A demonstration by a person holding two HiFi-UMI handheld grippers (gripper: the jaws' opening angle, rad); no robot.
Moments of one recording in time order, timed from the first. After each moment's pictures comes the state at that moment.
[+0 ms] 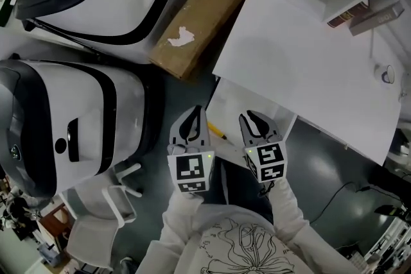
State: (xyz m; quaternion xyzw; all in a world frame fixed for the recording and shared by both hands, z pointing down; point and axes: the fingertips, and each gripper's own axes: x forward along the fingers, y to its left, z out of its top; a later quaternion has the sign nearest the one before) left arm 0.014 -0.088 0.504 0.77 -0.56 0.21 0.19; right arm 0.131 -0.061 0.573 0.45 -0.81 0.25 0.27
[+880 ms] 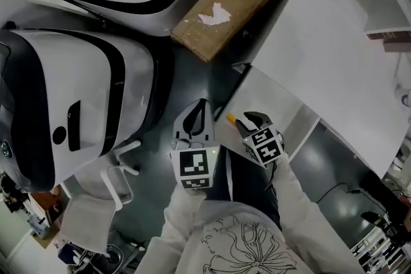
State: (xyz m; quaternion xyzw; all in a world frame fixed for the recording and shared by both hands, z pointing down) left arm -0.072 -0.089 0.563 0.74 -0.59 0.23 0.25; right arm 0.038 -0.011 0.721 0.24 -0.81 0.32 0.43
